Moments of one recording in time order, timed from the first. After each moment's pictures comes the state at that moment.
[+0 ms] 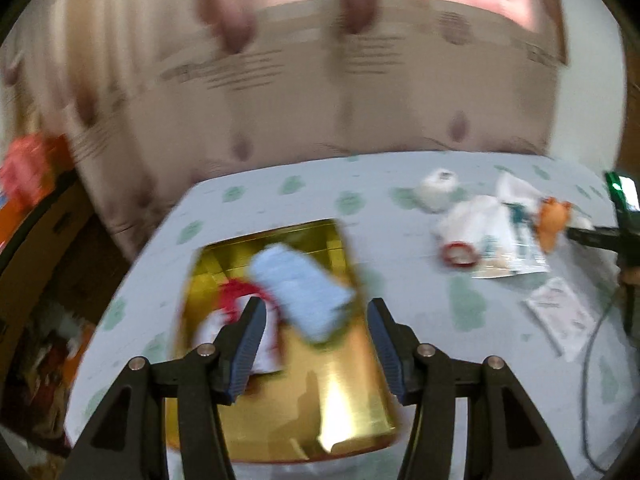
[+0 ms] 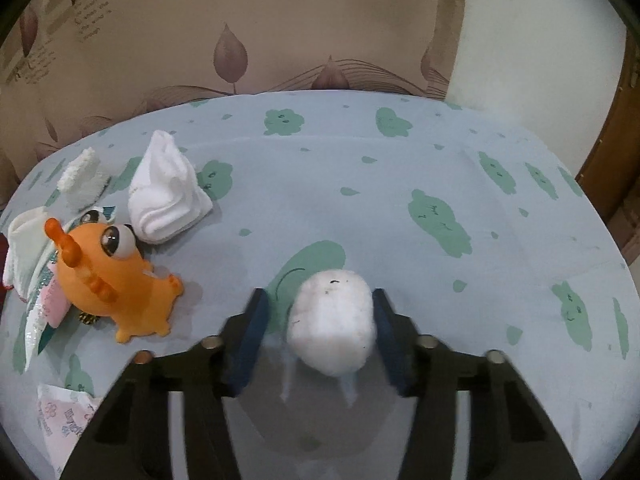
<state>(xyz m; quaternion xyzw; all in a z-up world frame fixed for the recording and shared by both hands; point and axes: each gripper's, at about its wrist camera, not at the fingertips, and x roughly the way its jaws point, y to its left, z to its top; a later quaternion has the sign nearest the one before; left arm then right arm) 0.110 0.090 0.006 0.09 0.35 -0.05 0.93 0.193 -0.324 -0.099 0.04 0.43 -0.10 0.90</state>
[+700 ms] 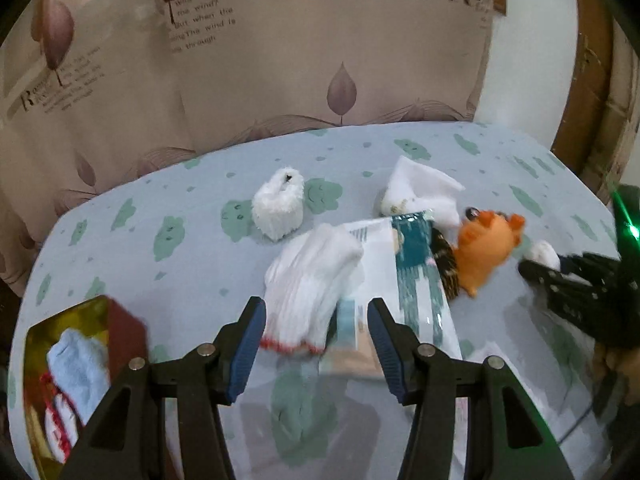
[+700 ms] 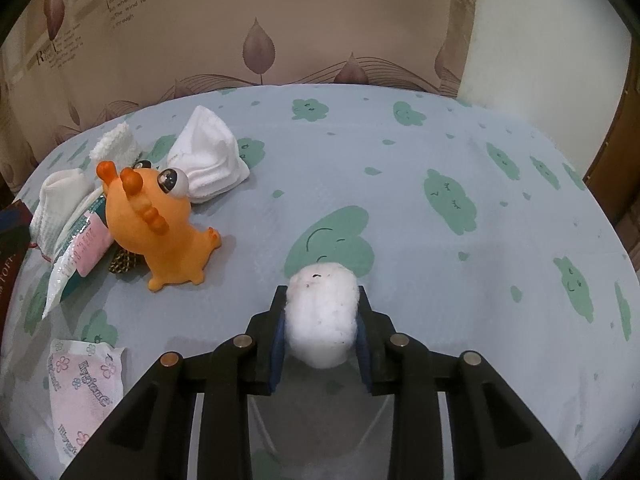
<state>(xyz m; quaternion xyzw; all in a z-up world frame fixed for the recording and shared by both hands) 0.213 -0.074 -0.039 0.11 0.41 -0.19 0.89 0.163 -0.309 -0.101 0.04 0.43 -0.07 0.90</state>
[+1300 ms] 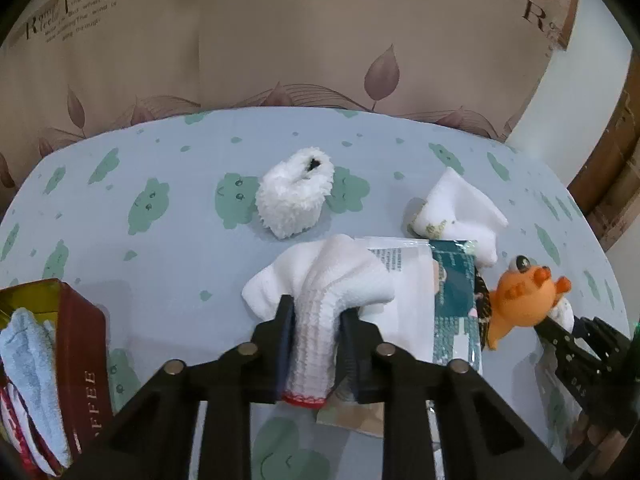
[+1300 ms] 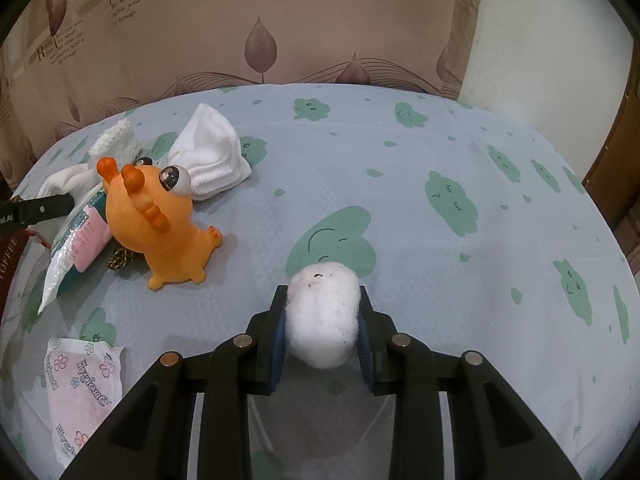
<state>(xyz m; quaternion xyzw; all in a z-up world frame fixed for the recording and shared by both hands) 0.268 -0.066 -0.067 0.02 0.46 -0.17 0.87 0.164 -0.306 -0.101 0.03 0.43 -0.08 0.90</state>
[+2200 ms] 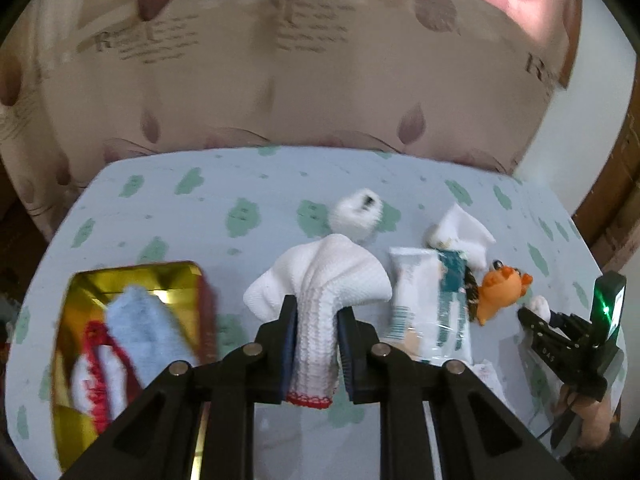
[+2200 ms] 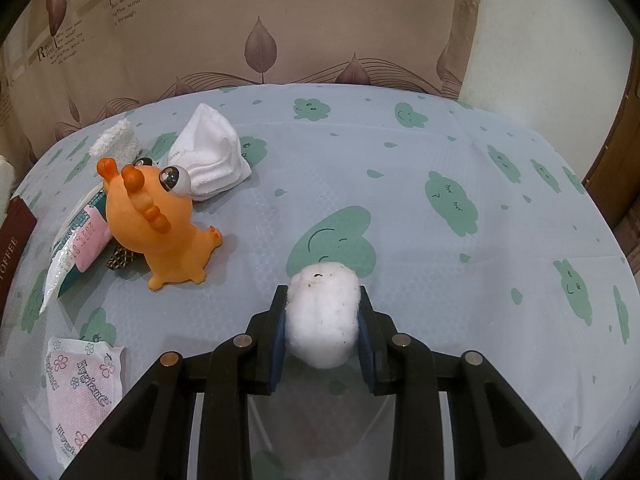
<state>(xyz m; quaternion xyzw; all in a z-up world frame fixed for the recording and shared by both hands) 0.210 -0.001 0.007 0.01 0.43 -0.12 0.89 0.164 -0.306 -0.102 0.03 0.43 -0.08 0.90</state>
